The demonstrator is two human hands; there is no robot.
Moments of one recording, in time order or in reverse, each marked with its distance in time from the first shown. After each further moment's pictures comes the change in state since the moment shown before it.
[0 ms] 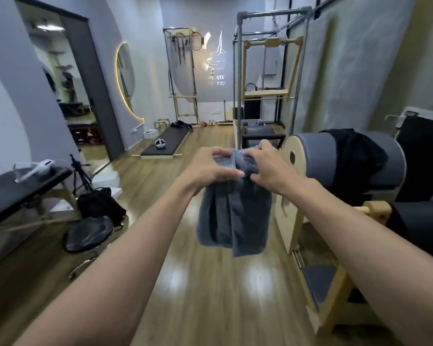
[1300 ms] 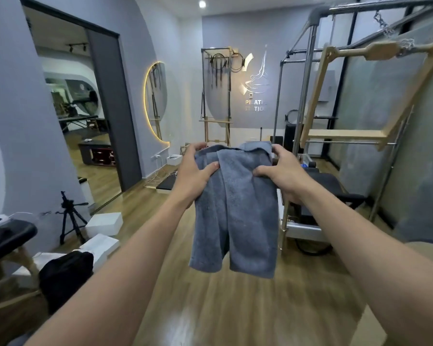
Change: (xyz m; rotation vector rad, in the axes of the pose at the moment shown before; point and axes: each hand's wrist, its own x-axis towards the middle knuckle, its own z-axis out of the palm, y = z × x) left_hand 0.736 -0.319 -0.167 -0.103 0.479 0.072; right_hand 0.750 0.199 0.304 1.119 -0.053 0.213
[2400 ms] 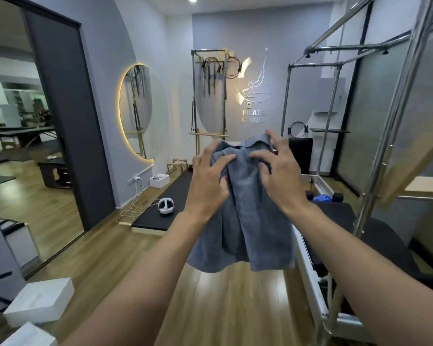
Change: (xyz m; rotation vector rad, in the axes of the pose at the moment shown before) left_hand 0.607 -0.321 0.145 0.475 0.082 0.537; right_hand 0.682 0.200 0.057 -0.739 0.395 -0.602
